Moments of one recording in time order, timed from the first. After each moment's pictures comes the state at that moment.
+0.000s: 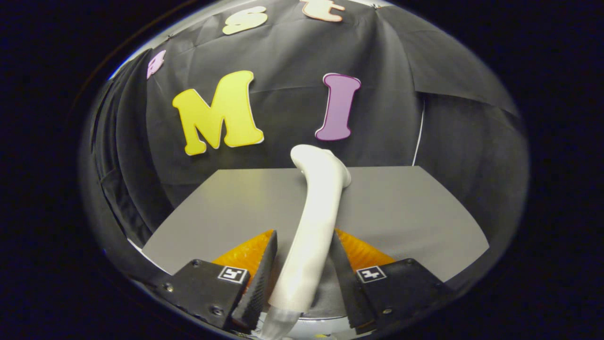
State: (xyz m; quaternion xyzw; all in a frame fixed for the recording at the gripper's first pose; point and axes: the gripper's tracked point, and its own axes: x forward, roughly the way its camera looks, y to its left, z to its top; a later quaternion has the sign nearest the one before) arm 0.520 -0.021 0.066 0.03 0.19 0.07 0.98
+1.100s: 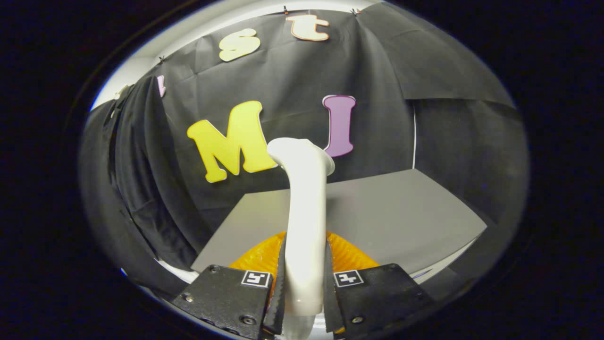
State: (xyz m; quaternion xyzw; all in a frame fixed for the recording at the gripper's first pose) arm 0.436 0.012 0.134 0.09 0.12 0.08 0.99
